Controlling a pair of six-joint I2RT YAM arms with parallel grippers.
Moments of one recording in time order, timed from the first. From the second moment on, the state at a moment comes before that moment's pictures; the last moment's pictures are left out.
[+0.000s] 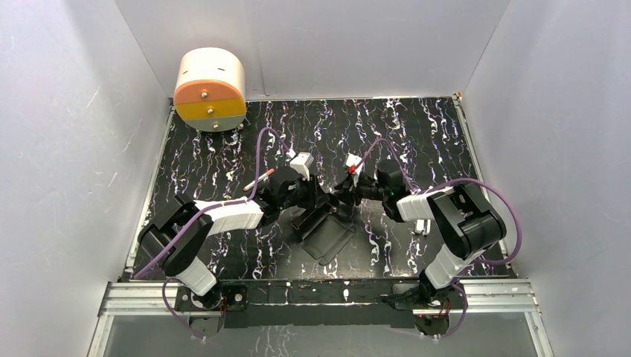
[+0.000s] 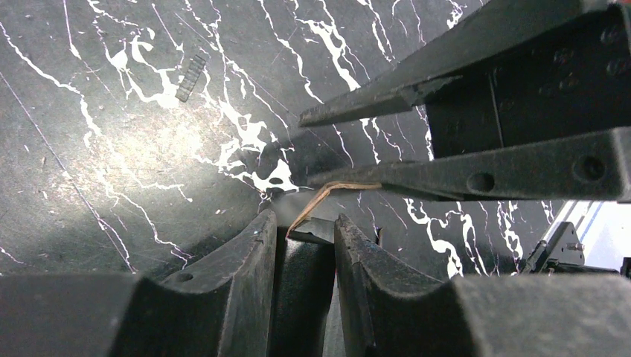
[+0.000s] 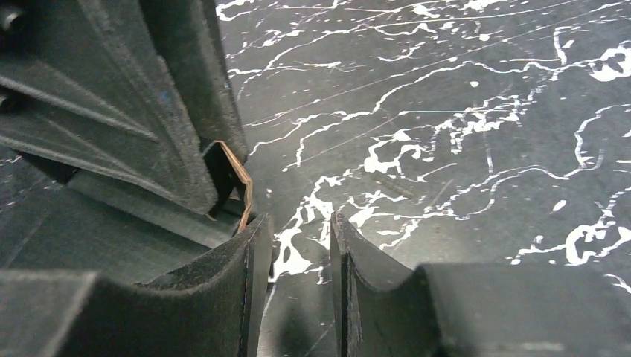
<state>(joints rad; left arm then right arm) -0.76 1.59 0.72 0.38 0.12 -0.56 0.46 1.65 0.56 0.72 -0.75 -0.24</state>
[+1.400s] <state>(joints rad) -0.76 1.31 0.64 0.19 0.05 -0.58 0.57 1.56 0.34 0.87 -0.72 -0.18</state>
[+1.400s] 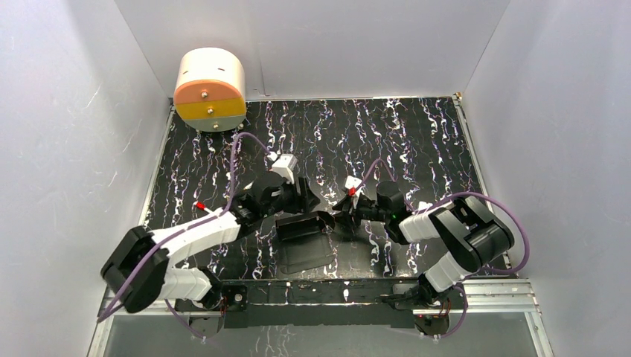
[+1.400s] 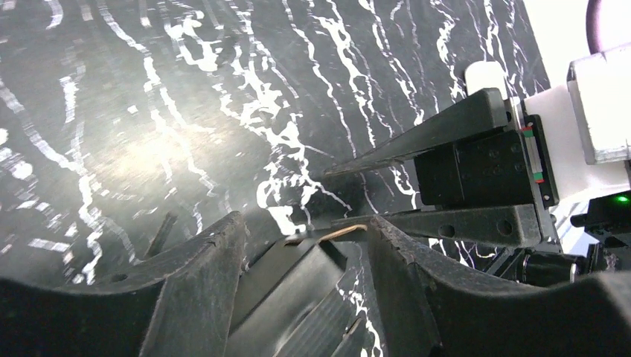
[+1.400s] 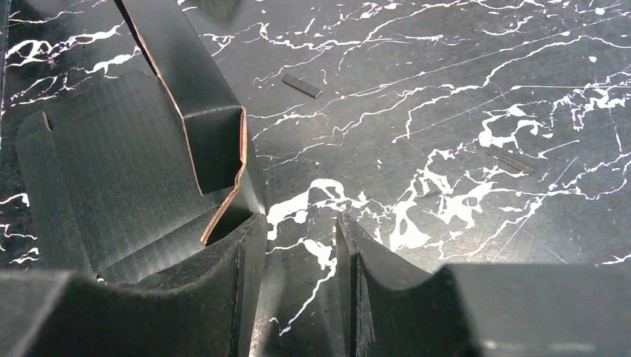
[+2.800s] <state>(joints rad) -0.84 0.69 0.15 0.06 -0.25 -0.62 0.66 1.53 0.33 0.86 -0.62 -0.16</state>
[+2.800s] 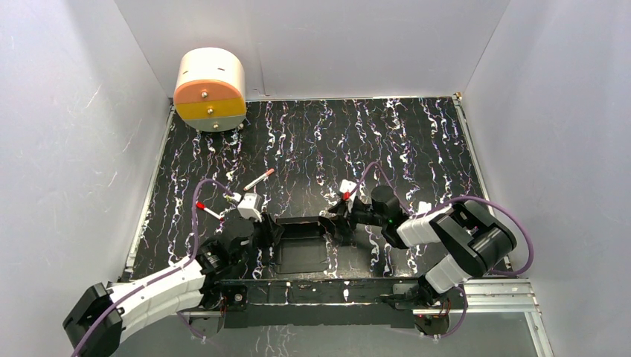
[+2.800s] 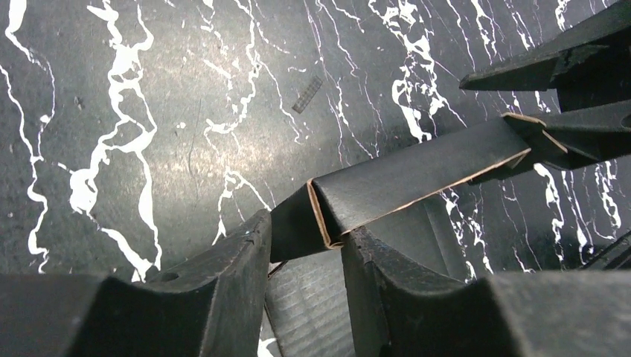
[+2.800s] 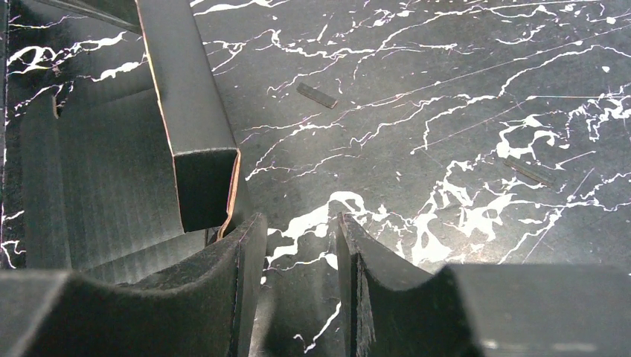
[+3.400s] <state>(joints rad) -0.88 0.89 0.14 0.34 -0.41 -0.50 0.71 1.41 0.20 0.90 -0.47 -0.09</state>
